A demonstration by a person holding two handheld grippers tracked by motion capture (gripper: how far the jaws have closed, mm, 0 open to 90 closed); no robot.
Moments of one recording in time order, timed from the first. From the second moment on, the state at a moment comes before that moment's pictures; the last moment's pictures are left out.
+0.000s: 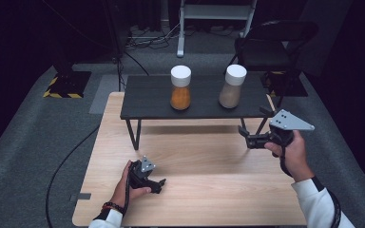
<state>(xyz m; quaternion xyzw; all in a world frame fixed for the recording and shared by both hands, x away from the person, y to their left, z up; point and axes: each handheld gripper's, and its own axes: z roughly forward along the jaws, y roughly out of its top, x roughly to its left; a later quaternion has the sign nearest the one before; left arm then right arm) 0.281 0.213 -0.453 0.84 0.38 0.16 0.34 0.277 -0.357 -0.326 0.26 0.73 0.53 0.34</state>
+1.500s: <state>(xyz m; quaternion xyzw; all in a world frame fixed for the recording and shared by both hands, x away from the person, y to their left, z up) 0.281 0.212 -0.453 0.84 0.38 0.17 0.34 0.255 -0.380 -0.411 0.28 0.78 0.49 0.27</state>
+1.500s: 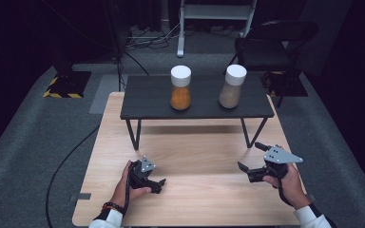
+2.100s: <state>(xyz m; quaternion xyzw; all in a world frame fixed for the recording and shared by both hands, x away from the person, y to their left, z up) 0.280 0.212 -0.453 0.84 0.38 0.17 0.34 0.266 -0.374 -0.437 0.28 0.82 0.44 0.23</state>
